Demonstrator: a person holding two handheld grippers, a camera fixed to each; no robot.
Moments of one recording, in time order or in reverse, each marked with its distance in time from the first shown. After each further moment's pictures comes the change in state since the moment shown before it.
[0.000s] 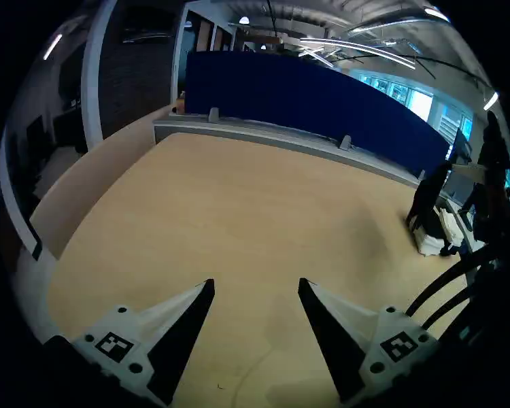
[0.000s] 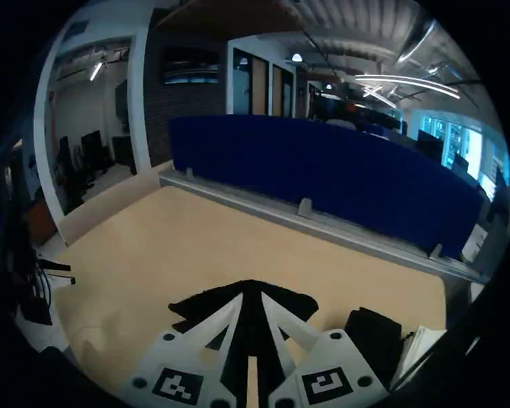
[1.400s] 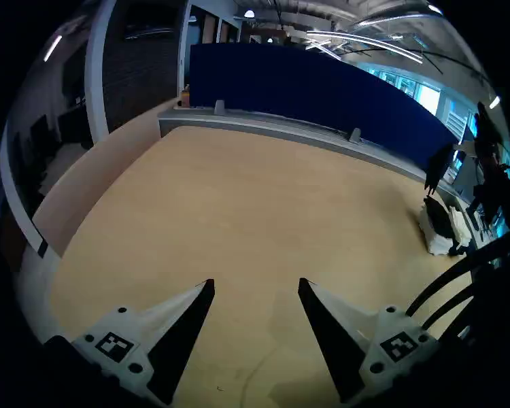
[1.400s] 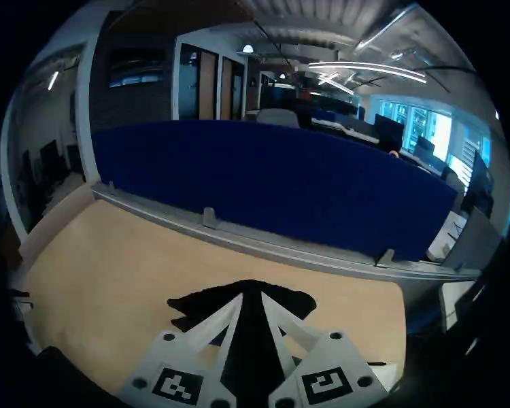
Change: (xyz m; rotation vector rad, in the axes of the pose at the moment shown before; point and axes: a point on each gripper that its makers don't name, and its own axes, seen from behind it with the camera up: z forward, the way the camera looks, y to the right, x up) left arm -0.001 -0.001 0.015 0.049 -0.042 -0.001; right arm 0.038 0.222 0.042 -0.218 -0.045 0.088
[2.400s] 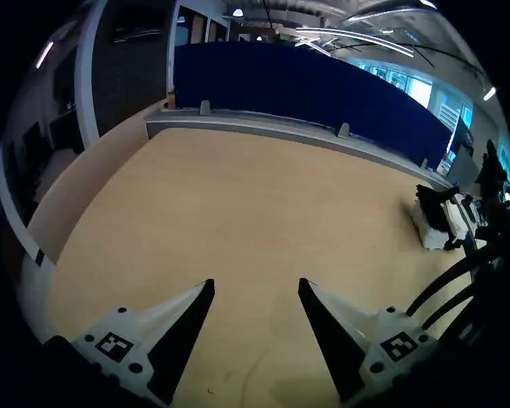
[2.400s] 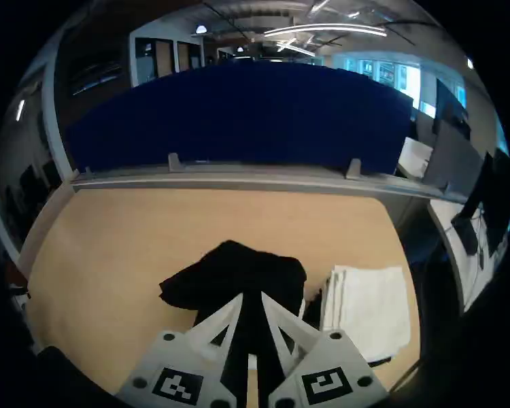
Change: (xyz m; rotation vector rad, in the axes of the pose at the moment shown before) left arm 0.002 0.023 0.005 -0.038 -0.008 0.041; right arm -0.169 0.040 -0.059 -0.102 -0.150 0.204
